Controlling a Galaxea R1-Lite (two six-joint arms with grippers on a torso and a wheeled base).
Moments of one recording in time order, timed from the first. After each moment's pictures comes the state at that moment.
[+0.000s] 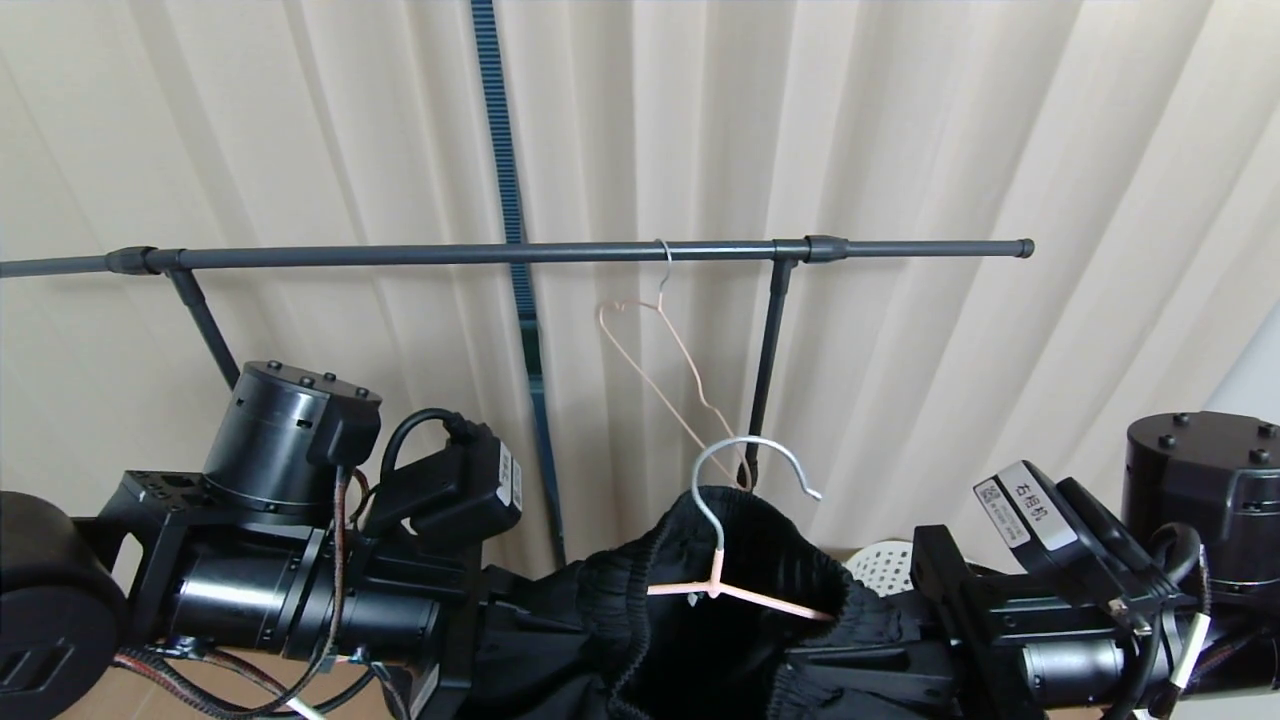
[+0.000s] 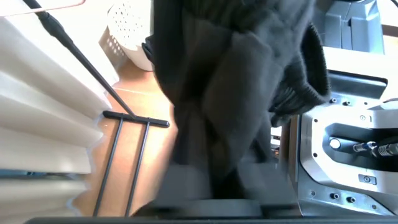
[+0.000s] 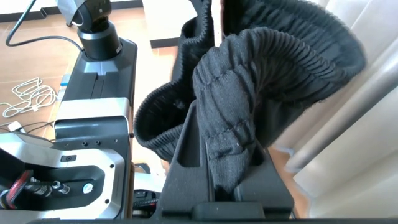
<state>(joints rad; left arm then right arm) -0.53 1.55 -0.73 -0.11 -0.69 0.52 0.59 1.52 -0.45 -0.70 0.83 -0.22</state>
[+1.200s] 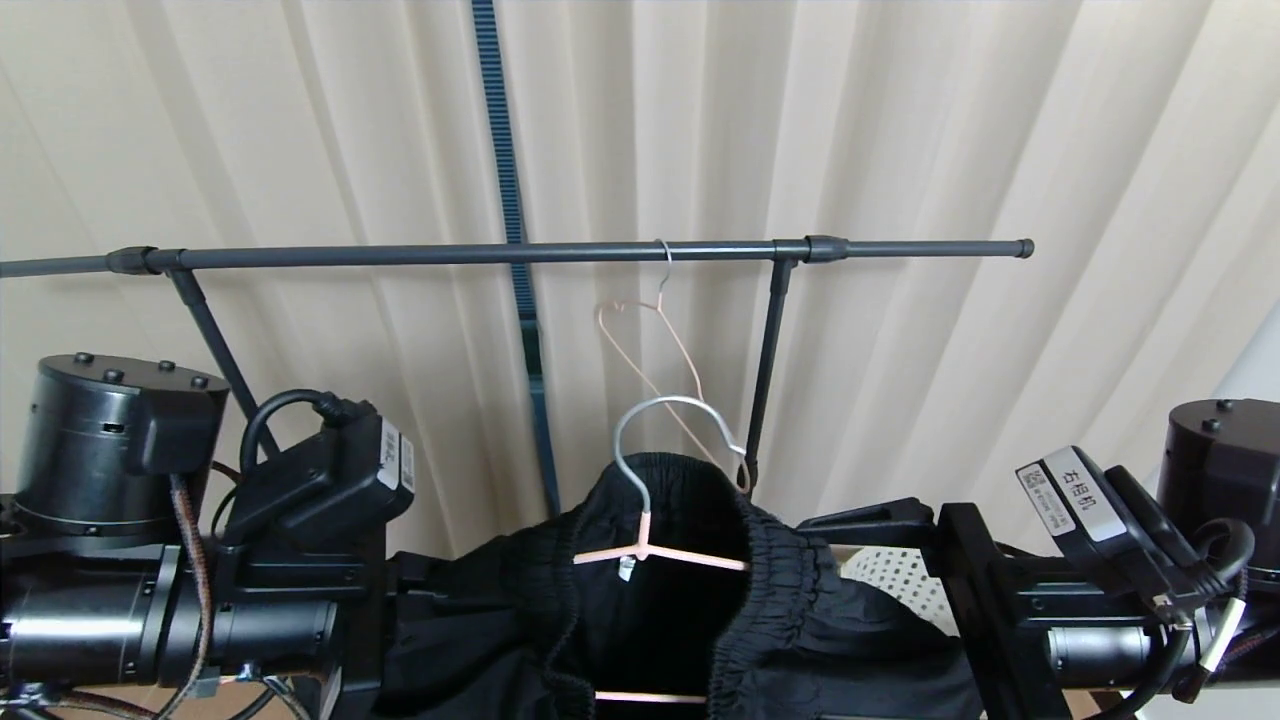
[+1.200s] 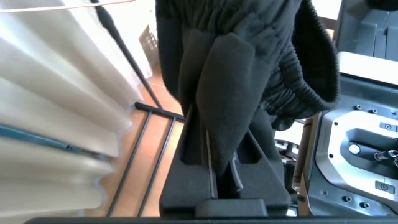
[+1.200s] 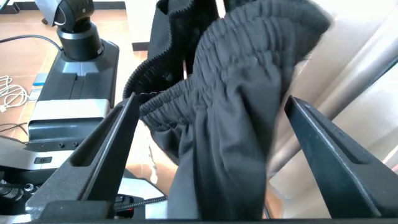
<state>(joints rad) -0.46 1.36 -0.65 -0.11 -0.60 0.48 0.53 1.48 -0.45 -0.70 0.81 -0.28</state>
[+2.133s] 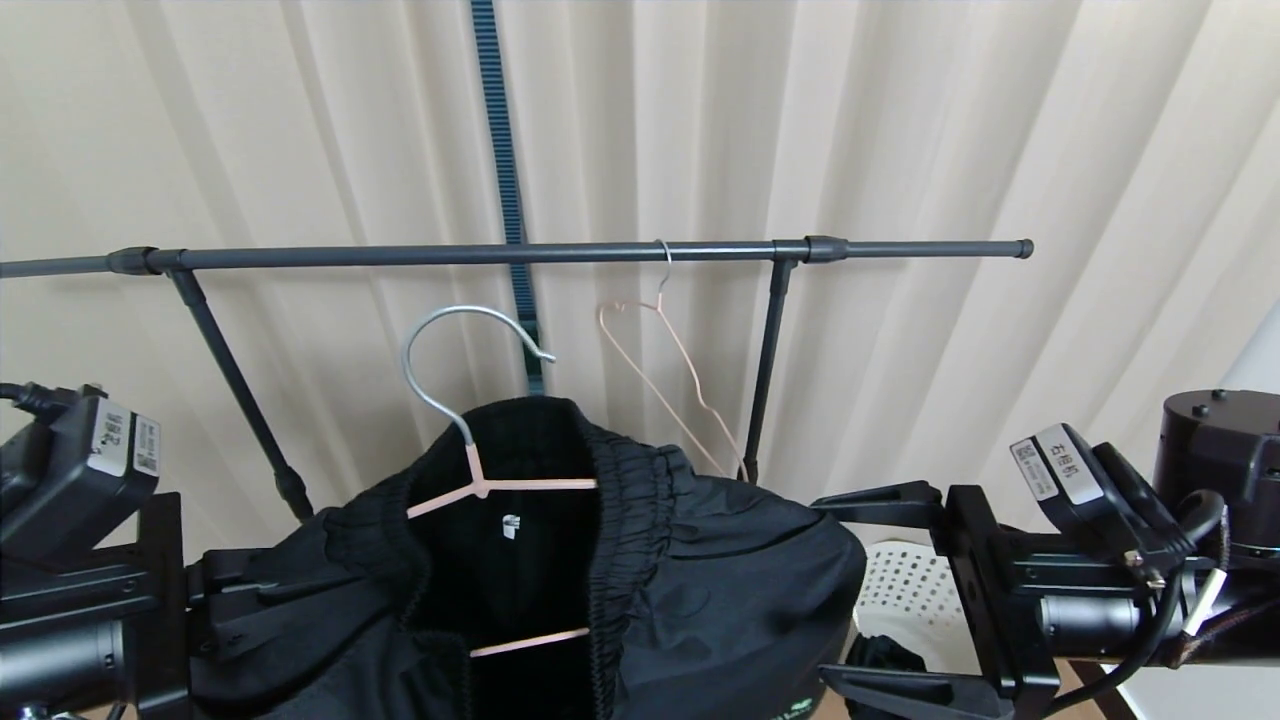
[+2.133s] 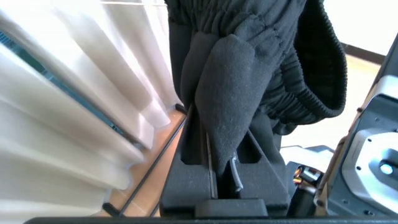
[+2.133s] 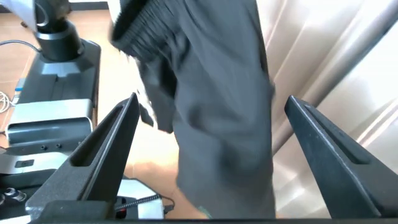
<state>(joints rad) -0.24 1.10 -0.55 -0.11 -0.59 0.42 0.47 1.51 -0.46 -0.70 0.82 -0.28</state>
